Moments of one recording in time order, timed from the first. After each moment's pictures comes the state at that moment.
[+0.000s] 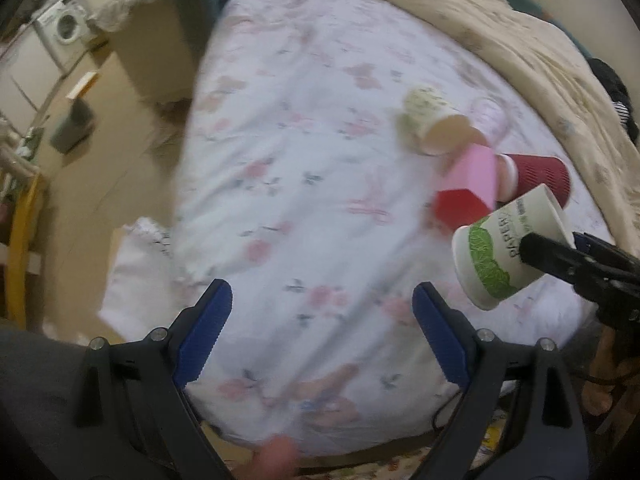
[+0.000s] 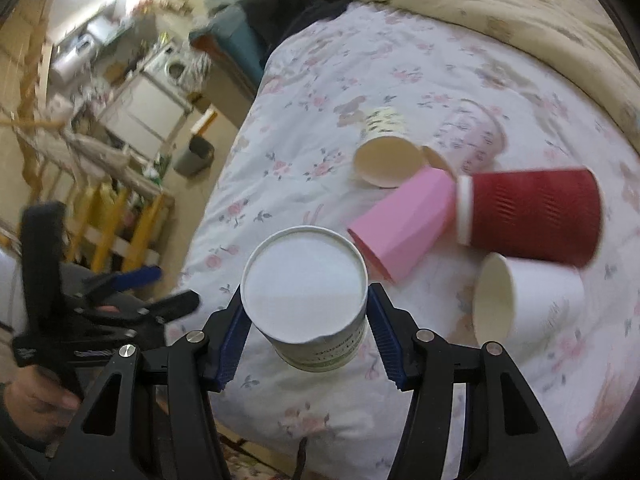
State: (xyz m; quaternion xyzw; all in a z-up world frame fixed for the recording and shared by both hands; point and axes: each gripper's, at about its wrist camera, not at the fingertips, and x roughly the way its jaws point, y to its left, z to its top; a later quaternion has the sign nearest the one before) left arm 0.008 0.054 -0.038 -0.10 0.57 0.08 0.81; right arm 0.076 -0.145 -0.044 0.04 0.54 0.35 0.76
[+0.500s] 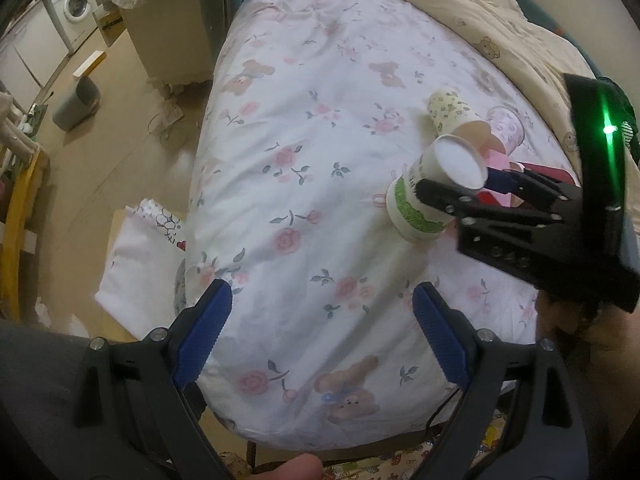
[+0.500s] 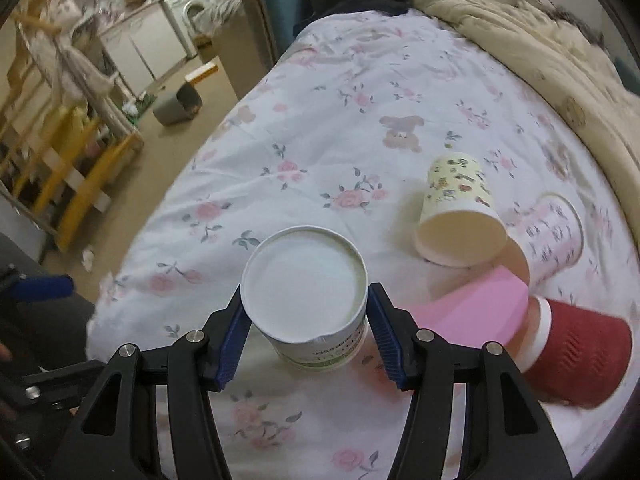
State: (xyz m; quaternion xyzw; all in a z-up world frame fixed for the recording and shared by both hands) left arm 0.000 0.076 -0.043 -0.14 0.58 0.08 0.80; right arm 0.104 -0.043 -0.081 -0.13 0.50 0.36 0.78
